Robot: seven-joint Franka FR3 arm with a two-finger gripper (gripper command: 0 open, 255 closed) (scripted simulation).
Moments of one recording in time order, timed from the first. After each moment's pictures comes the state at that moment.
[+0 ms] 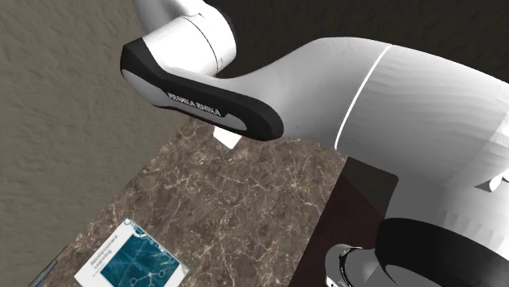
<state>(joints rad) 0.09 0.23 0.15 -1.55 -0.03 1.84 -0.11</state>
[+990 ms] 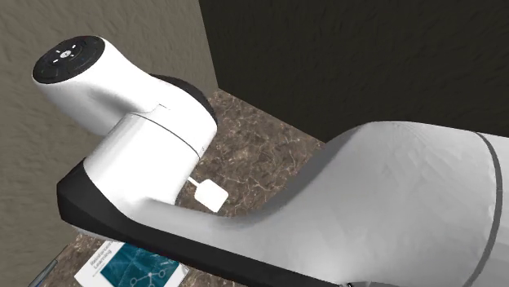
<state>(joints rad) 0.24 -0.02 0.28 -1.85 0.00 1.90 0.15</state>
